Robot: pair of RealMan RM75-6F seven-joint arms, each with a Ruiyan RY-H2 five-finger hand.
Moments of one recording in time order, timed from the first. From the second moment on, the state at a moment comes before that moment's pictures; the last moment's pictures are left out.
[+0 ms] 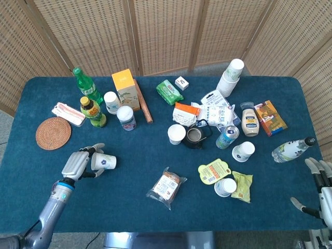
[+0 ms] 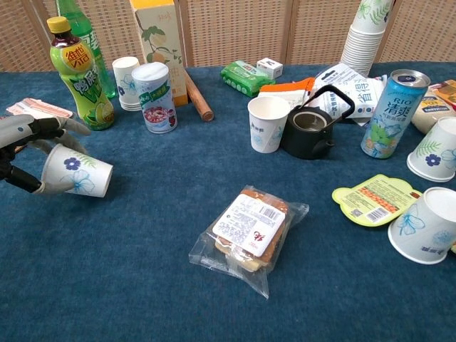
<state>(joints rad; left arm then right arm) -0.43 -1.49 -0.06 -1.50 1.26 1.12 0.00 -0.05 -1.01 0.03 -1.68 -1.59 1.62 0.16</state>
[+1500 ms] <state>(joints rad) -0.67 -1.54 -0.11 -1.82 0.68 1.23 0.96 -0.05 -1.00 0.03 -1.67 -1.58 1.62 0.20</state>
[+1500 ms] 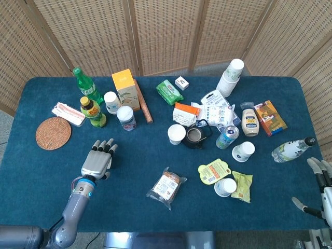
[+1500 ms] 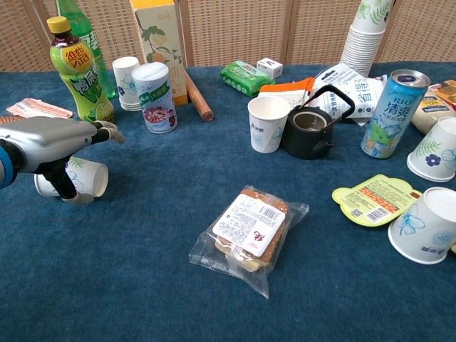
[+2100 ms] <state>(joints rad) -0.71 -1.57 -0.09 -1.78 0.63 1.27 1.00 -0.05 -1.00 0.03 -1.67 -1.58 1.61 0.20</state>
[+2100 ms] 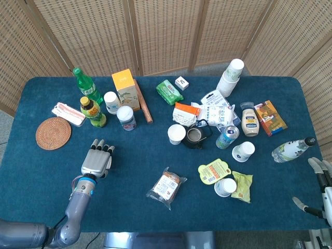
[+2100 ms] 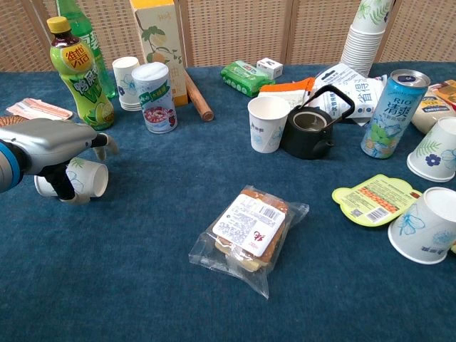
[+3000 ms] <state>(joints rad) -0.62 -1.47 -0.07 -1.85 0.85 1.25 0.61 -0.05 -1.00 0.02 -1.68 -1.59 1.61 0.19</state>
